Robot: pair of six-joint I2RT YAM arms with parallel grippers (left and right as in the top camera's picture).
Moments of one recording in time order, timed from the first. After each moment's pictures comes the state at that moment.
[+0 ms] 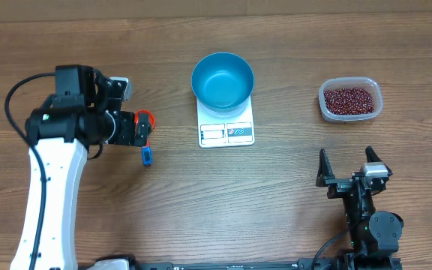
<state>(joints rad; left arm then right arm) 0.05 1.41 1.32 -1.09 0.22 0.14 -0.01 0.01 0.02 -0.03 -0.06 -0.01</state>
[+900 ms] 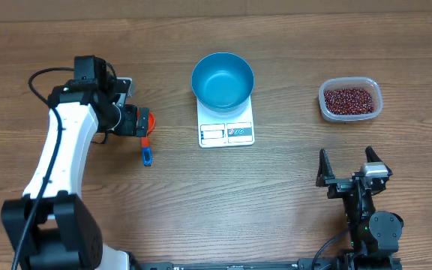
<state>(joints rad) 0.07 1.69 1.32 -0.97 0.12 0.14 -0.01 0.01 0.02 -0.03 -0.06 -0.01</state>
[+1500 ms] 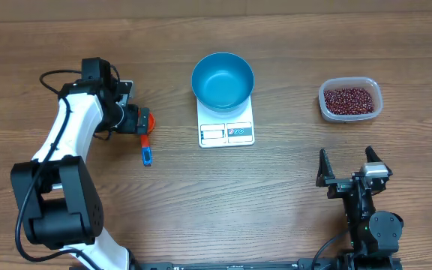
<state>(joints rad) 0.09 1.85 1.32 -0.86 0.10 0.14 -0.01 0.01 0.02 -0.03 -0.06 -0.01</state>
